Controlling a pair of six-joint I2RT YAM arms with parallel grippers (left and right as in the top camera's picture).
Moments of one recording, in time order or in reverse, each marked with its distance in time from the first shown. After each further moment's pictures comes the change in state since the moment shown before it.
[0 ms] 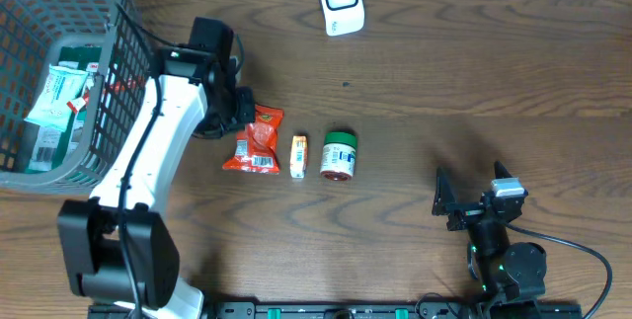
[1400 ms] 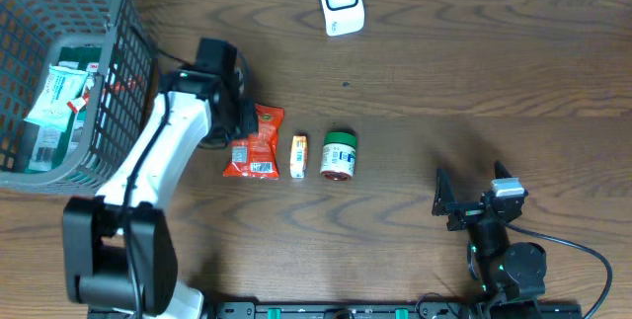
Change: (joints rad) left arm 0.000 -0.028 -0.159 0.220 0.000 -0.008; right arm 0.000 0.000 0.000 0.000 0.000 0.000
